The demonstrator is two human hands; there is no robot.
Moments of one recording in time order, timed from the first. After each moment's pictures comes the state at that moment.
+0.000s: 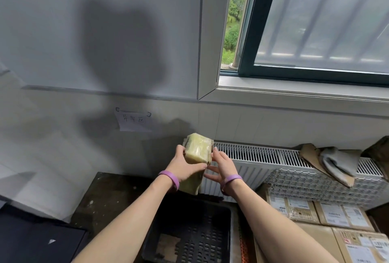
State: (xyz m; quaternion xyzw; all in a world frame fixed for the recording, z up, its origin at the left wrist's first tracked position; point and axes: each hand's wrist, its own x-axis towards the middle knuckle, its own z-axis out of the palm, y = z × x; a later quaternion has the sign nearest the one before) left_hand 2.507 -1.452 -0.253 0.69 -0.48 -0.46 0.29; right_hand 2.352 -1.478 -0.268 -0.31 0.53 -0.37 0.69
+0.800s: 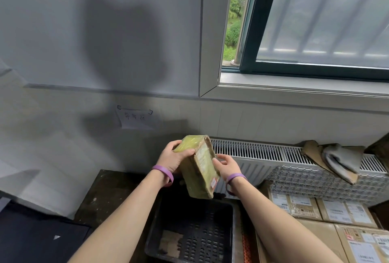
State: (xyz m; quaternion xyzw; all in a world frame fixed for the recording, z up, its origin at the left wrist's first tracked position) left_hand 2.527 -1.451 -0.242 0.65 -0.32 -0.54 0.43; right_hand 2.339 -1.481 -0.291 -0.47 0.64 -0.26 0.55
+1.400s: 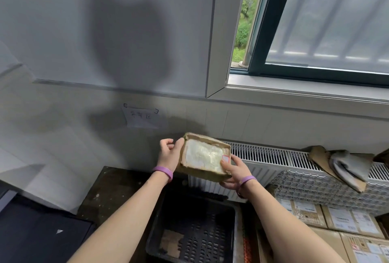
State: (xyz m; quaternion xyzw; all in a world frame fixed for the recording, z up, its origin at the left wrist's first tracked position) left_hand 2.544 -1.458 -0.248 0.70 -0.32 -0.43 0.46; right_hand 2.326 -1.484 -0.300 -0.29 0.58 -0.31 0.69
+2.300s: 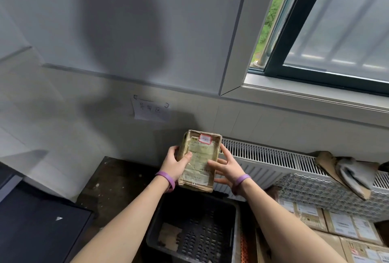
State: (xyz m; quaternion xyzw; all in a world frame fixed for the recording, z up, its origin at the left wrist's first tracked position) left_hand 2.584 -1.430 -0.286 0.69 -0.36 -0.47 0.43; right_hand 2.390 -1.472 -0.281 -0.43 0.50 -0.25 0.70
